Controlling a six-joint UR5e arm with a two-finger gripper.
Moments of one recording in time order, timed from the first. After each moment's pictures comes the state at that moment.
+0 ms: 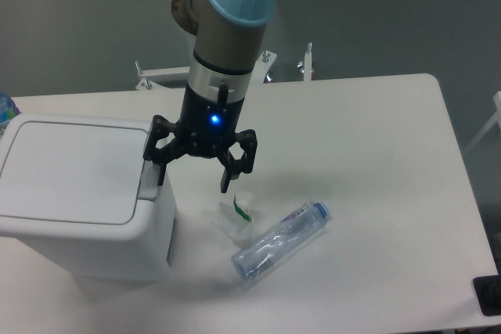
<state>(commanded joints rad) 2.33 -1.76 -1.51 -1.10 1.18 0.24</state>
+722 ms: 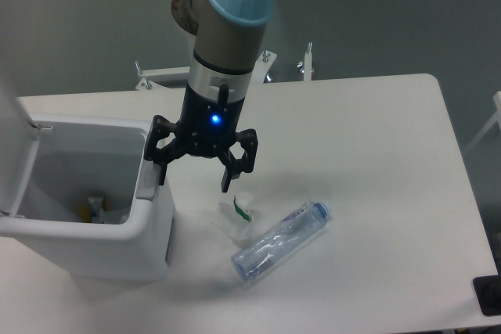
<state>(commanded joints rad) 2.35 -1.76 -1.49 -1.11 1.18 0.25</state>
